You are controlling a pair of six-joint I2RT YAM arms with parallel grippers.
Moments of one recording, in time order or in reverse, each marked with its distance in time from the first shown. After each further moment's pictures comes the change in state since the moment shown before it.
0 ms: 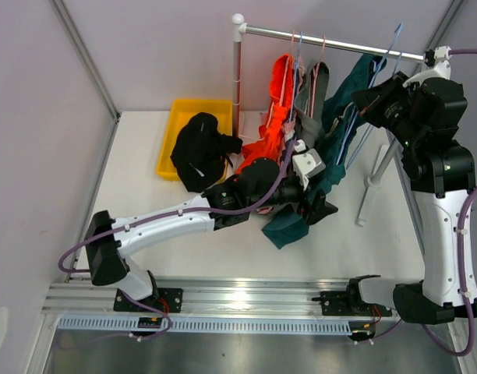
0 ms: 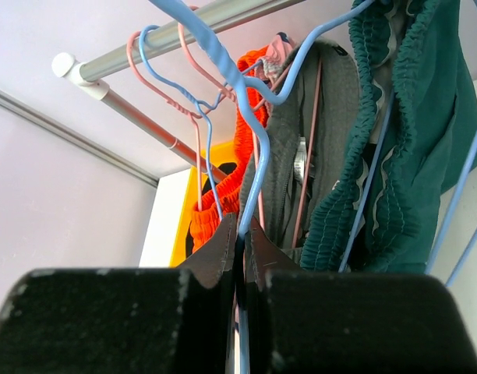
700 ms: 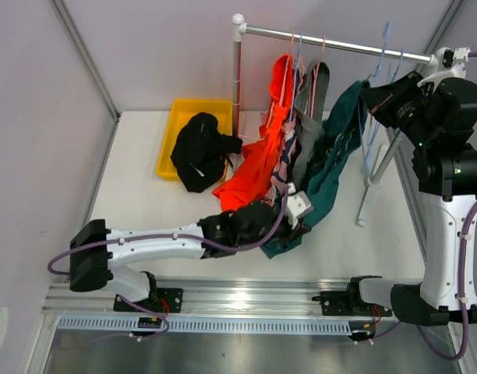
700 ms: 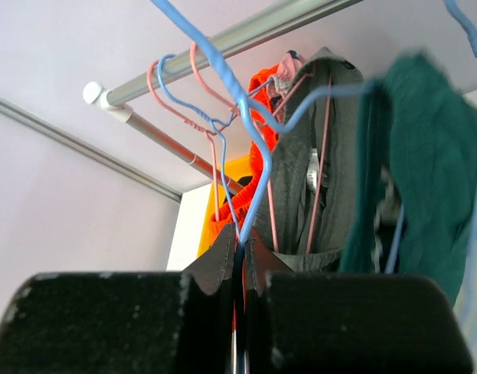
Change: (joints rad) left arm -0.117 -0.101 -0.309 0.080 -0.195 -0.011; right arm -0.086 -0.015 0.024 -0.014 -0.099 0.071
